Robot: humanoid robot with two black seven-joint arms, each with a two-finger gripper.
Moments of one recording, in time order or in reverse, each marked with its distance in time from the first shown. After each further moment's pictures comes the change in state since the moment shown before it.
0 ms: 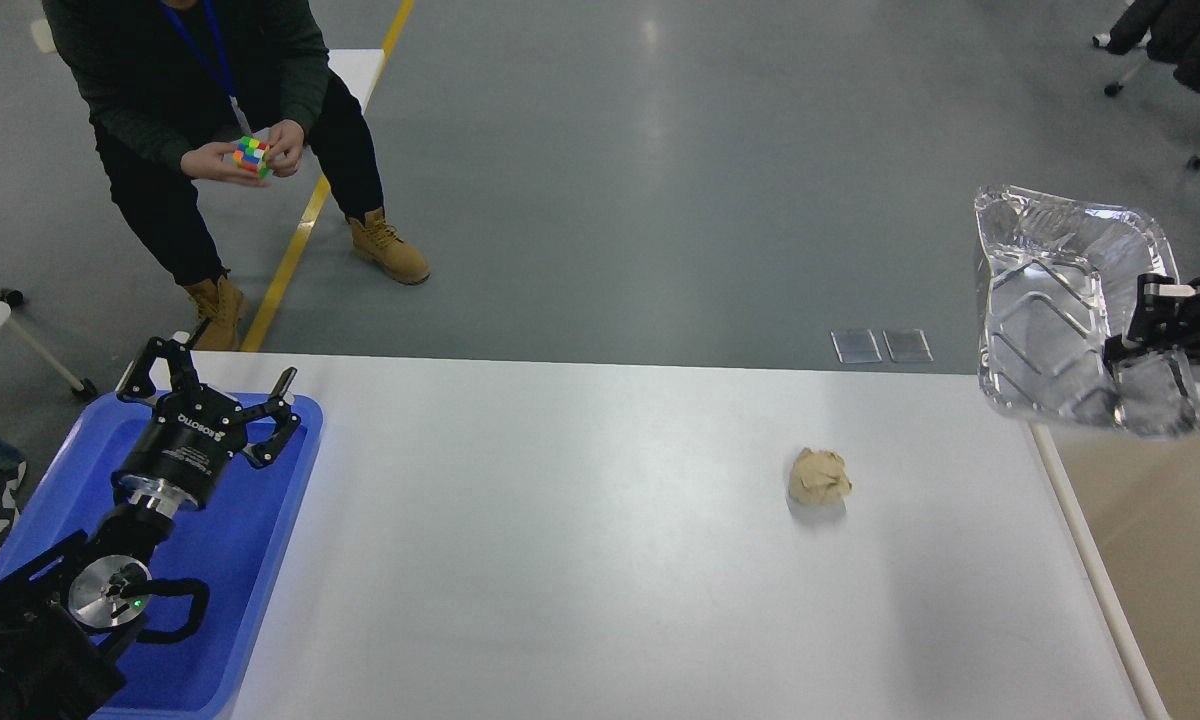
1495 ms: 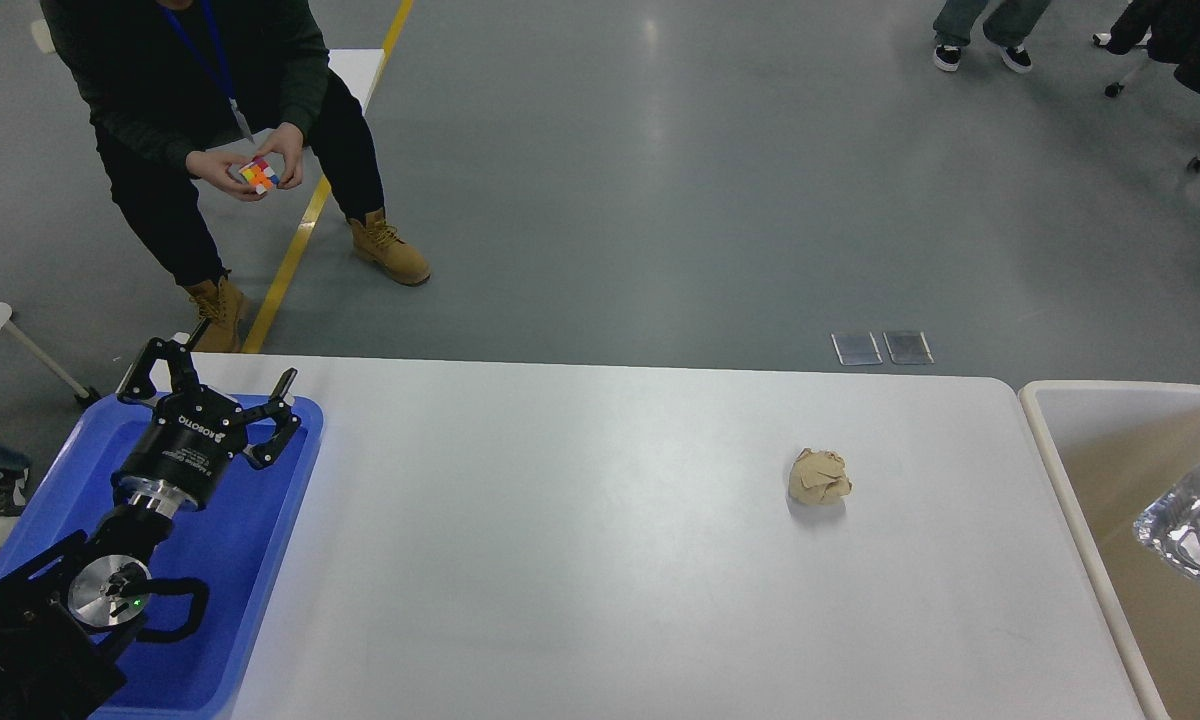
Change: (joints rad) left arm 0.000 0.000 0.000 0.000 0.000 0.000 0.000; right arm -0.947 -0.050 0.336 -0.470 0.476 -0.412 -0.332
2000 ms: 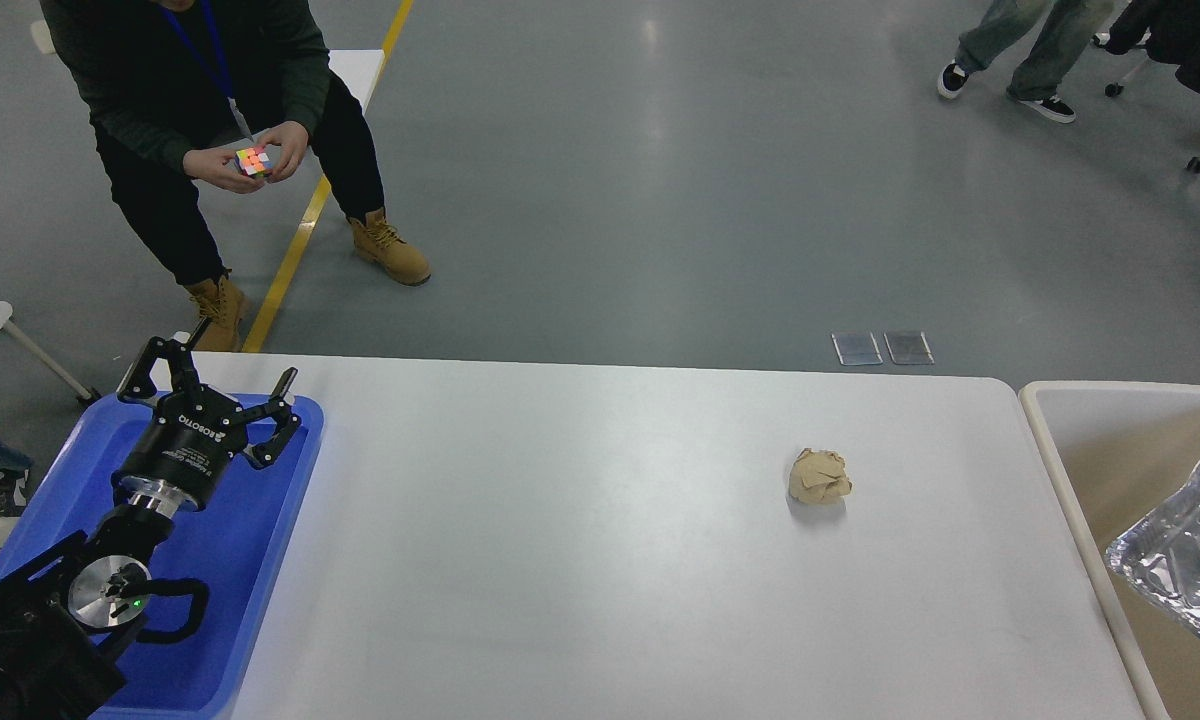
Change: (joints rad) left arm 0.000 0.000 0.000 0.000 0.000 0.000 0.000; right arm -0.172 0.078 0.143 -0.096 0.006 -0.065 -0.009
